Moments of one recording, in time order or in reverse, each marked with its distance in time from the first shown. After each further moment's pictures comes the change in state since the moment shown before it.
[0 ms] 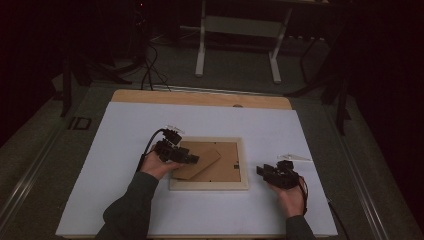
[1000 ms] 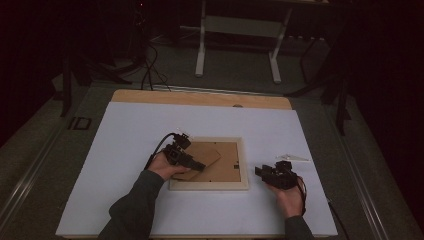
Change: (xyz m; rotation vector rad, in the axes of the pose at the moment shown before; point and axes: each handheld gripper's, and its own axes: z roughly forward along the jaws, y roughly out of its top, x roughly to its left) left arm 0.000 0.002 0.031 0.149 -0.098 0.010; right arm 0.003 -0.001 0.003 0.004 0.007 -0.006
